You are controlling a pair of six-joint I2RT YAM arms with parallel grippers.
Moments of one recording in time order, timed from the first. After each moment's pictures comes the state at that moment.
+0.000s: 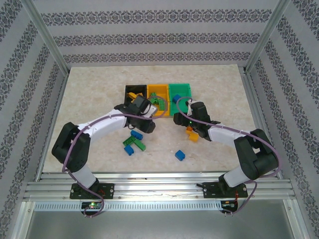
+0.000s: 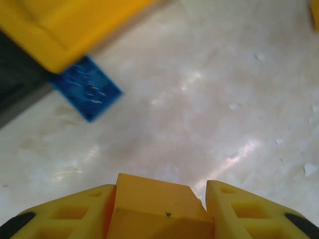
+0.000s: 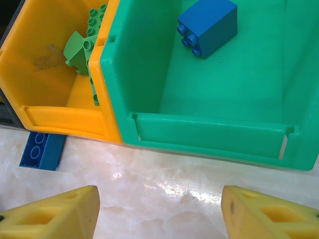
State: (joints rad) left arm -0.56 1.67 1.17 -0.60 0.14 -0.08; right arm 0.41 1.52 0.67 0.17 -0.13 0.42
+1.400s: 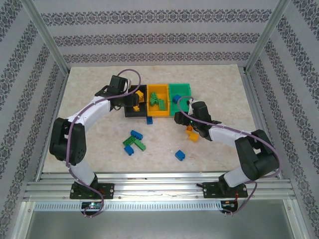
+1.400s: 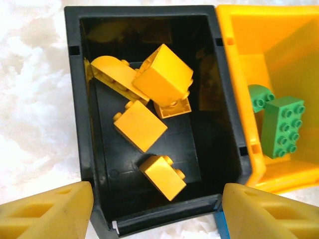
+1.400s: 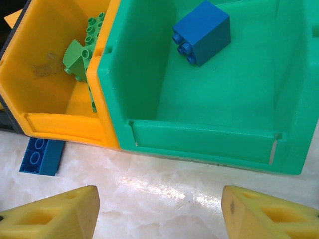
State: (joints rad) left arm -0.27 1.71 1.27 -0.44 0.08 -0.27; right arm 0.40 1.51 0.67 0.17 -0.13 0.42
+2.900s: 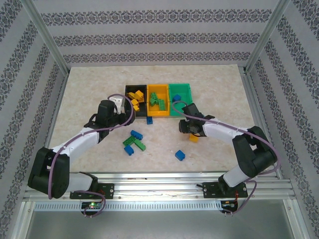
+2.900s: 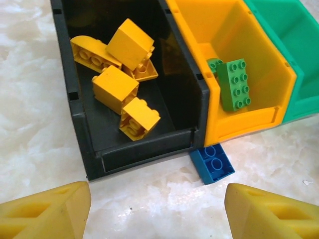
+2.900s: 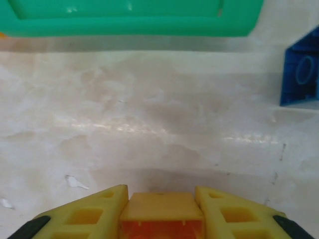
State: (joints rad) left arm -0.26 1.31 0.68 0.00 0.13 -0.25; right arm 0.51 1.56 0.84 -0.33 0.06 0.45
